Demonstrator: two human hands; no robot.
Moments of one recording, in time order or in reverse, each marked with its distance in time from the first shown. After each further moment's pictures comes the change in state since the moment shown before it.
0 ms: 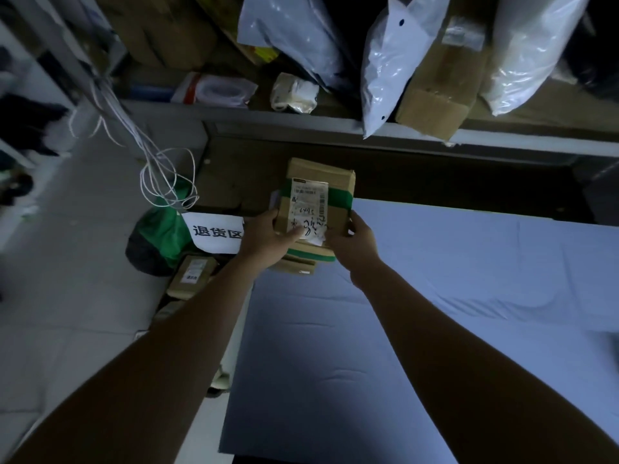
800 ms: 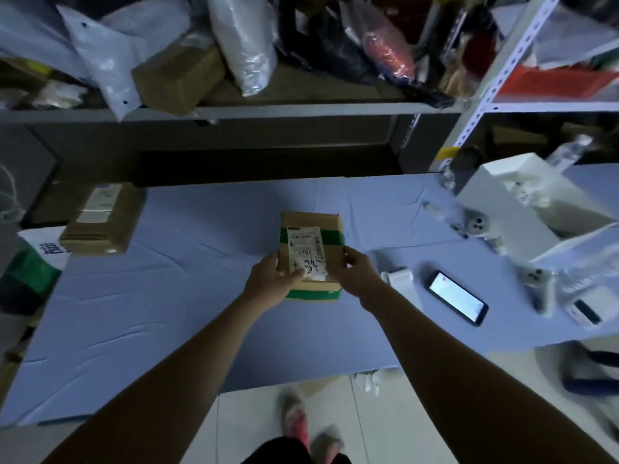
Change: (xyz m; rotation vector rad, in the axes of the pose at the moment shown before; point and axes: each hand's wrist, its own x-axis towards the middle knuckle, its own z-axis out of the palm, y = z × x) left_hand -0.216 0.178 0.417 0.044 -0.207 0.072; right_hand -0.168 0.159 -0.471 -0.110 0.090 0.019
